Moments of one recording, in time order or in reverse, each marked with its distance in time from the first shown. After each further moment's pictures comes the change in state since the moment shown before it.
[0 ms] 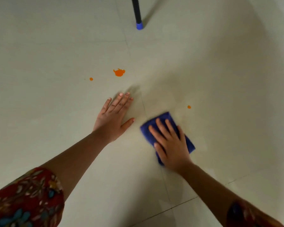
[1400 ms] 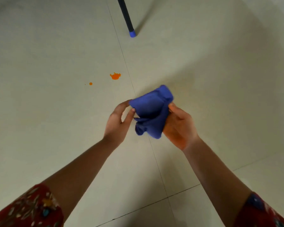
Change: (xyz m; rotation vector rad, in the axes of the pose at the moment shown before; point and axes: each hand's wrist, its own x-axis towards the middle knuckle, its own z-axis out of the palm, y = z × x) left_hand -0.019 0.067 -0.037 -1.000 0.233 -0.287; right_hand 0.029 -0.010 -0.110 2.154 -0.110 0.440
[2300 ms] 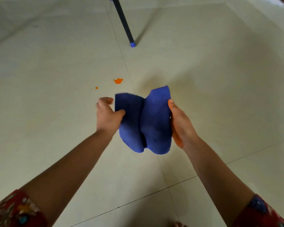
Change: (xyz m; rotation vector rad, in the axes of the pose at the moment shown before) left_hand -0.017 0.056 -0.036 0.008 0.256 -0.254; right_hand -0.036 -0.007 0.026 -0.323 0.078 -0.128
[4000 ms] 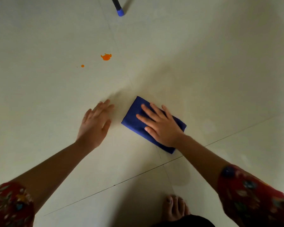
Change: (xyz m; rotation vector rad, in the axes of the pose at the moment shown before) left_hand -0.016 -0.113 -0.025 0.819 -0.367 0.522; right_hand -0.012 0.103 -0.063 -1.769 -0.283 -0.373
